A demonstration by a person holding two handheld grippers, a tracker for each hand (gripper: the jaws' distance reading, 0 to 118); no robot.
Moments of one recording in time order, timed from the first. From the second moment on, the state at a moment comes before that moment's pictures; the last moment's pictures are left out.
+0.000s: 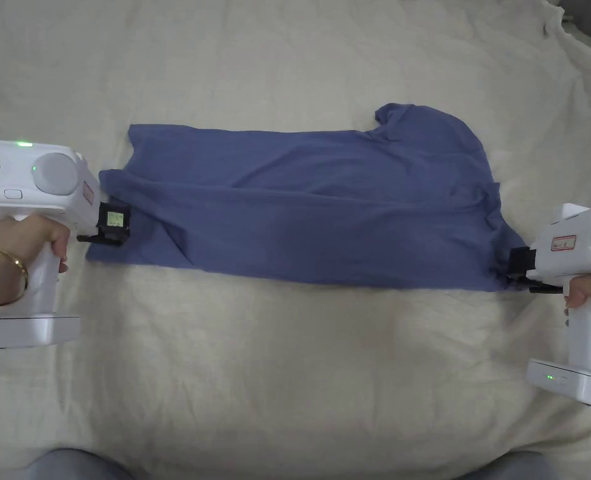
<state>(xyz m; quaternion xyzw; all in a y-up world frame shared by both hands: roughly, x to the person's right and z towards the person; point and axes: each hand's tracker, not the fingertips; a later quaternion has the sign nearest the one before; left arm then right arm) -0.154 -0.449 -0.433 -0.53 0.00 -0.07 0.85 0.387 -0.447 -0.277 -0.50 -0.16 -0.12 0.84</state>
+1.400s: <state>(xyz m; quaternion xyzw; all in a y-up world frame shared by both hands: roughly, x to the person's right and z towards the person) -0.237 -0.461 -0.261 -0.52 0.01 0.02 0.86 0.364 -0.448 -0.139 -0.54 -0.10 -0.11 0.83</state>
